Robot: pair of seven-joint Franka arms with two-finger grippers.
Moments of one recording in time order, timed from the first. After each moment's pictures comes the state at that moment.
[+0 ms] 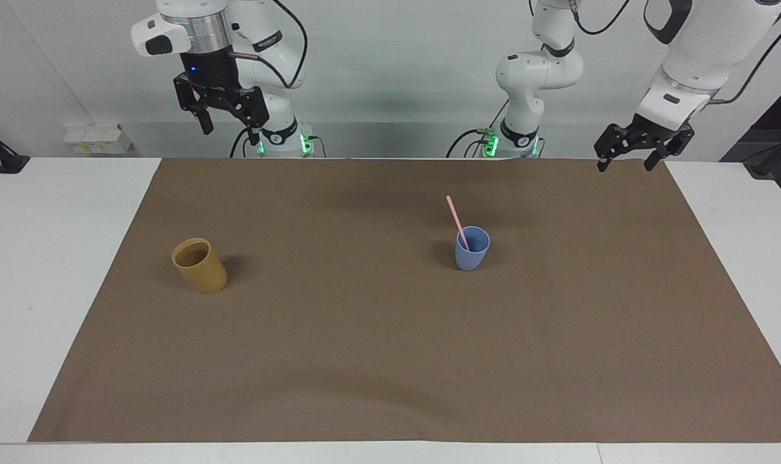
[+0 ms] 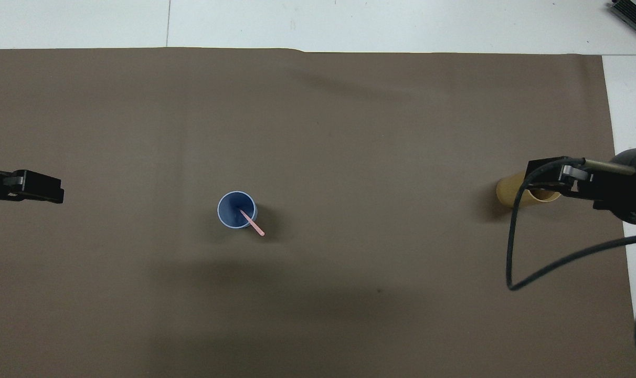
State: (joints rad) left arm 0.05 -0.09 -0.11 -1.67 0.01 1.54 -0.01; right arm -0.26 -0.15 0.39 -1.59 0.00 1.56 0.42
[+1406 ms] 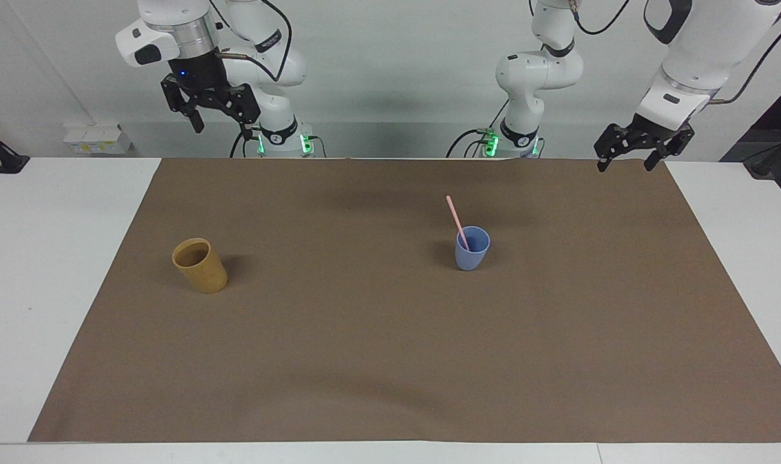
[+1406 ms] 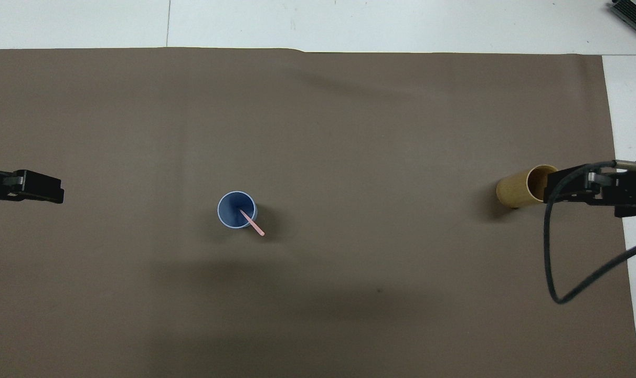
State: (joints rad) left arm 0.05 -0.09 -0.11 -1.67 0.01 1.54 -0.01; right arm -0.05 -0.06 0.16 -1.46 0.00 1.37 0.32
